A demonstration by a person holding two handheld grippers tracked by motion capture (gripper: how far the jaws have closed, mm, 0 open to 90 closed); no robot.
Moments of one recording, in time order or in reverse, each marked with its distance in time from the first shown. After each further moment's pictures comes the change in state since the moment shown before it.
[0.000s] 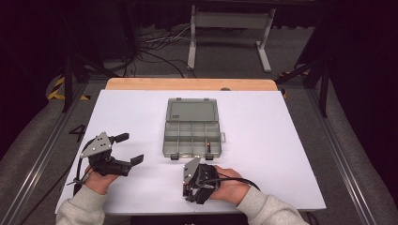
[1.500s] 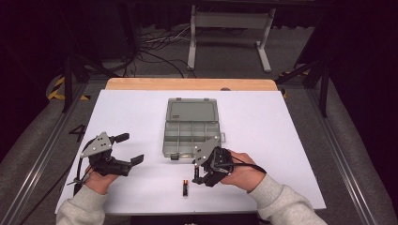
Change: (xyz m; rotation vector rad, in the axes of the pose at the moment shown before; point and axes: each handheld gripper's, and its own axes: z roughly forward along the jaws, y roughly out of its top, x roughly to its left) left arm 0.001 0.000 0.000 0.003 -0.004 -0.002; right arm -0.015 0.007 -0.074 -0.089 -0.074 -0.011
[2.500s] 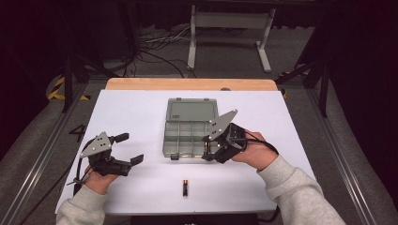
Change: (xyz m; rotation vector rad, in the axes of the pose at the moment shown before) left arm 0.001 0.000 -0.001 -0.001 -0.001 0.005; right arm -0.044 -0.002 -0.052 -0.060 -0.055 0.023
